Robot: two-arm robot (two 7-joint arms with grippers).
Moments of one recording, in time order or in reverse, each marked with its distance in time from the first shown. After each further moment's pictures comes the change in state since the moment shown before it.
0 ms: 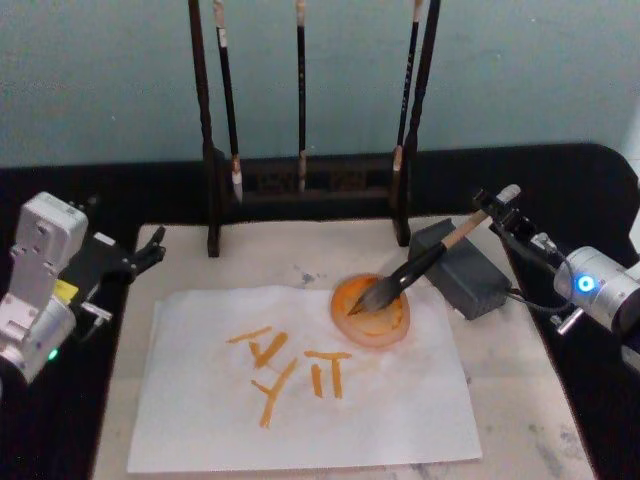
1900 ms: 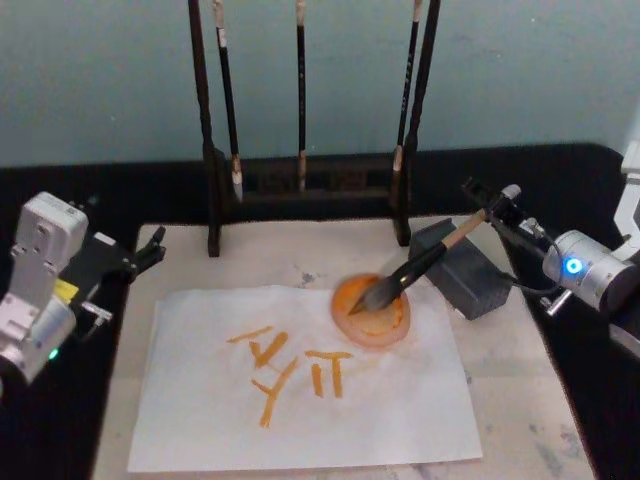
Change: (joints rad) left arm 0.000 0.000 0.000 0.000 0.000 0.000 0.000; right arm 0.137 0.041 -0.135 0.181 0.077 -0.053 0.076
